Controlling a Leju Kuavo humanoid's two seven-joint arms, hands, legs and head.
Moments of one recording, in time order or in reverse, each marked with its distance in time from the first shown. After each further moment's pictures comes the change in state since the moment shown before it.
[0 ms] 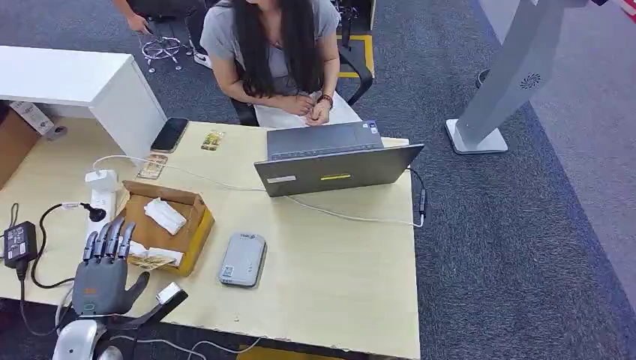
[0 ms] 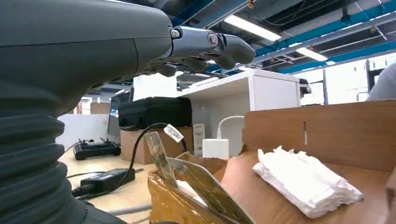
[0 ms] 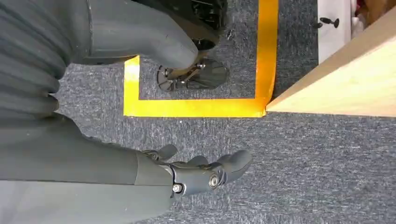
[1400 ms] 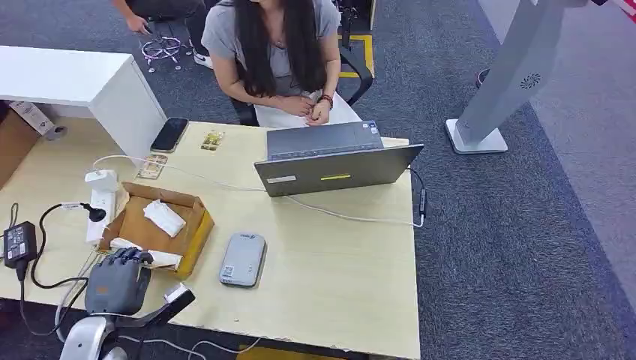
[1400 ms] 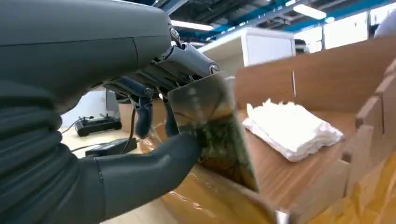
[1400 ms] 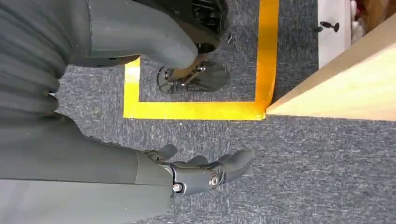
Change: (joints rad) left arm 0.008 0.019 -0.050 -0.001 0.013 -0.161 0.060; right arm -0.001 0.003 -0.022 0.000 0.029 0.016 -0.001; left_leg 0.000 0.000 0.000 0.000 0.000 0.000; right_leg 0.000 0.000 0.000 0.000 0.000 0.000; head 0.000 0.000
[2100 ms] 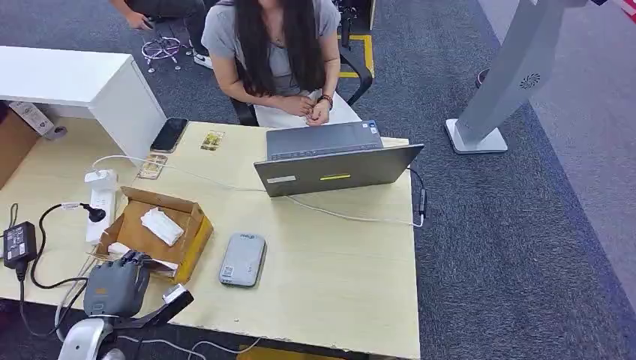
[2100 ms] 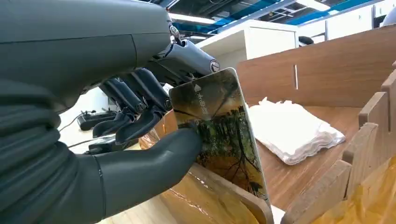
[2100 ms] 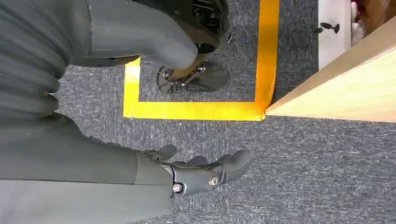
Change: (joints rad) left arm 0.007 0.006 -0.001 0.000 0.027 0.007 -0.024; right arm -0.002 0.000 -0.006 0.000 0.012 0.004 0.000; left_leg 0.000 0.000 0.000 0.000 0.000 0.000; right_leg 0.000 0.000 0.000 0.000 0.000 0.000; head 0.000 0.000
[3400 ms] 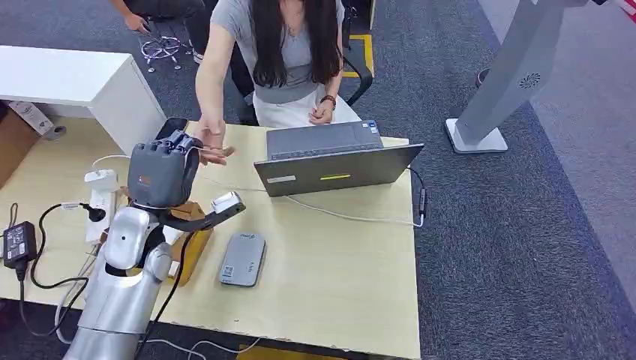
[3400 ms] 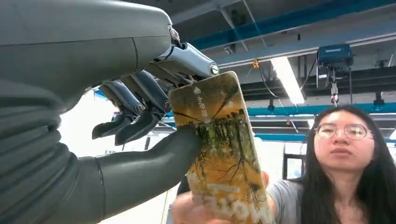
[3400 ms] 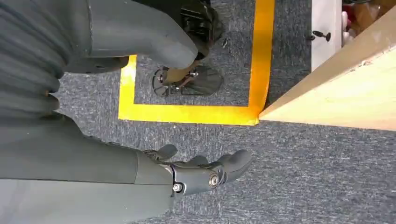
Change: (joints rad) left arm -0.479 -0.016 -0.322 -0.065 -0.073 -0.009 0.054; right arm -0.030 0.008 -0.016 0.000 0.033 0.009 0.019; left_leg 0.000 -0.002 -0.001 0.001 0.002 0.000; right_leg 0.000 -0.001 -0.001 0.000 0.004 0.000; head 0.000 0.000
